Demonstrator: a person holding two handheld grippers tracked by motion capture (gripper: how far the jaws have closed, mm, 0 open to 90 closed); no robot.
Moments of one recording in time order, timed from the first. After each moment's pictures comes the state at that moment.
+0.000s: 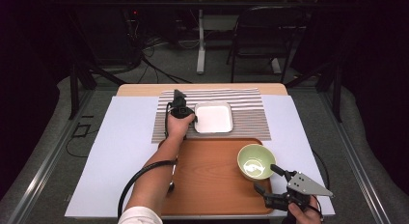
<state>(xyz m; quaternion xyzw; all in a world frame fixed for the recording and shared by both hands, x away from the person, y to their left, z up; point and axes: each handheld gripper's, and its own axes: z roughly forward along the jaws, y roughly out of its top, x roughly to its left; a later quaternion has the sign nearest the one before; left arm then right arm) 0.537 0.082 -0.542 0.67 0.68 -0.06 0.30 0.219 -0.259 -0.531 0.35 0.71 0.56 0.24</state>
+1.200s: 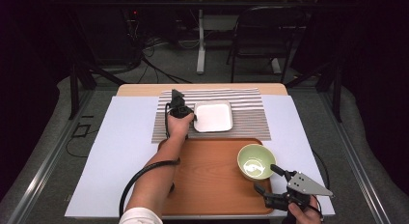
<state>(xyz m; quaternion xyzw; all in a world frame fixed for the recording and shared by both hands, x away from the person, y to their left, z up) 0.531 0.086 -0.534 0.64 0.70 -0.06 0.32 0.220 -0.259 -0.531 0.35 0.71 0.56 0.24</state>
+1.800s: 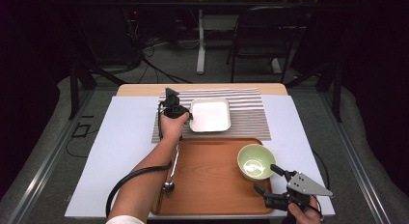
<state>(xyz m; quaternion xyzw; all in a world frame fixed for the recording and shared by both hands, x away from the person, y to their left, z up) 0.505 0.103 -0.506 0.64 0.69 -0.05 0.34 0.220 -0.259 -0.531 0.35 0.71 0.56 0.24</state>
